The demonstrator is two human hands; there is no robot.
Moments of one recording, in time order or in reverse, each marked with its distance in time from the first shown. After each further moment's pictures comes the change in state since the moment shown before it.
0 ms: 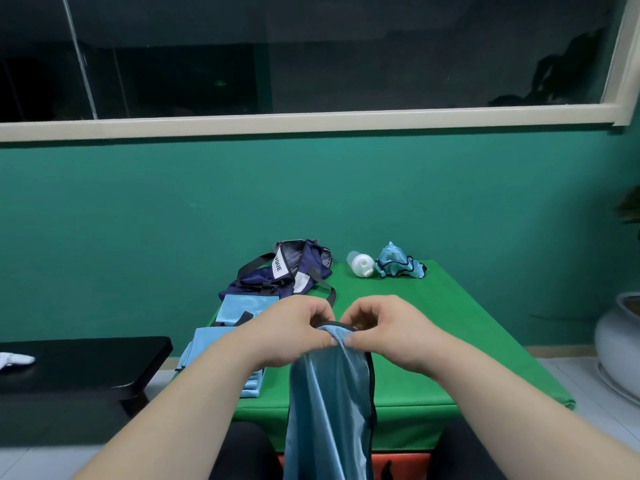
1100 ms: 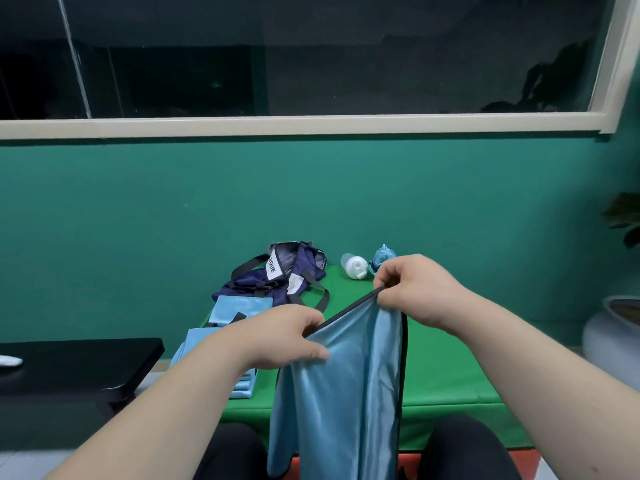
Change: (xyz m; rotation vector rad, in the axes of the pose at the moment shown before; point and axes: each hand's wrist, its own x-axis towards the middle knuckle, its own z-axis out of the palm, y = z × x) left_hand 0.003 -0.008 -0.003 0.213 -0.167 -0.014; right_hand 0.002 -0.022 -0.058 -0.319 0.205 0.027
